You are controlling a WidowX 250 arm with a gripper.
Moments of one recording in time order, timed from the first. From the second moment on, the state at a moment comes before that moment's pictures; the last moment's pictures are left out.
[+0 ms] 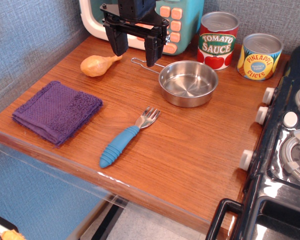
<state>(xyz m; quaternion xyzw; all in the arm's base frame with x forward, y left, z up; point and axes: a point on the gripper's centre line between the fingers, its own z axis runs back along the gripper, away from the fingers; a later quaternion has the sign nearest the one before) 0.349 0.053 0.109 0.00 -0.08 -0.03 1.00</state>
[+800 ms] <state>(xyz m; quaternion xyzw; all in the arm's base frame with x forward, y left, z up) 0.301 0.054 0.085 -0.01 -0.07 -0.04 1.00</state>
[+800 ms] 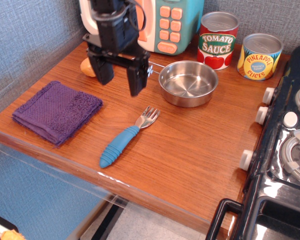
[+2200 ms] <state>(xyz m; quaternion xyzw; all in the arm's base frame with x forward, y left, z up) 0.268 0.036 0.005 0.00 -0.03 -0.06 1.00</state>
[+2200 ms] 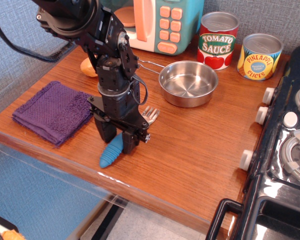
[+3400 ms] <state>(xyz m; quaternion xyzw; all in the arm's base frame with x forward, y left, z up) 0.270 0.142 0.044 -0.01 -0.05 -0.05 1.00</state>
